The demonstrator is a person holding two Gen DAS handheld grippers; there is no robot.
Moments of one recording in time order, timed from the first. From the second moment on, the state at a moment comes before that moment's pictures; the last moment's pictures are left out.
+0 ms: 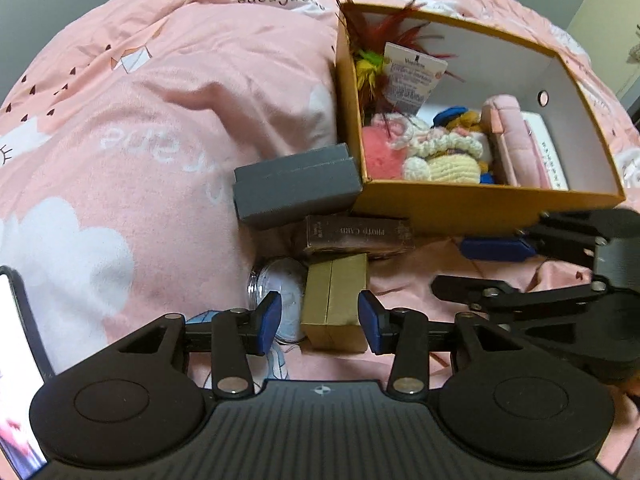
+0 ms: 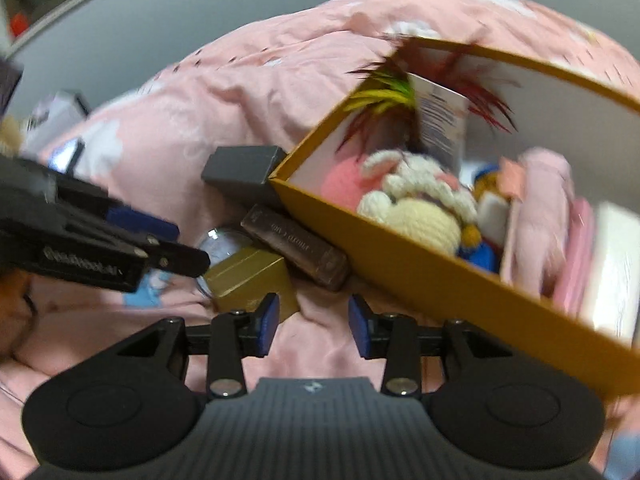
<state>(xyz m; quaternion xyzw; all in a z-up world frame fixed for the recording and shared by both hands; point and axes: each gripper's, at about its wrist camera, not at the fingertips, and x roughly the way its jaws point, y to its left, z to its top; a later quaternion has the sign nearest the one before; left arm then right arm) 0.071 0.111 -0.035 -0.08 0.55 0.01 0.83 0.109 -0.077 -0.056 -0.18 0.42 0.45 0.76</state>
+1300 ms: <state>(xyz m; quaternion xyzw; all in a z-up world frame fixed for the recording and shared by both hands) 0.113 0.089 -0.088 -0.05 0.60 0.00 0.80 0.096 -0.067 -0.084 -0.29 0.34 0.47 0.76</state>
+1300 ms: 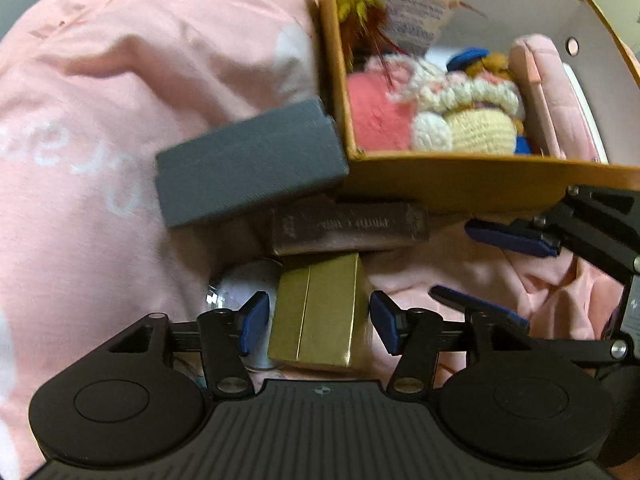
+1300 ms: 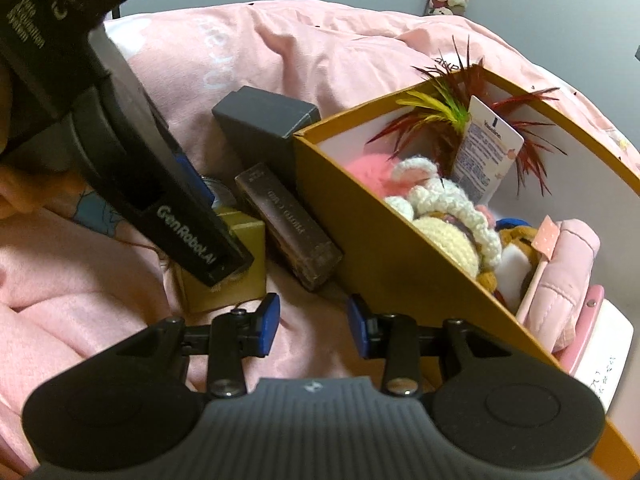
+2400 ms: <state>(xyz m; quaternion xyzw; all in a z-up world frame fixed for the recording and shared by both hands) 0.066 0.119 -0.028 -0.09 0.50 0.07 0.86 0.046 -0.020 -0.091 -0.52 0.15 0.48 0.69</state>
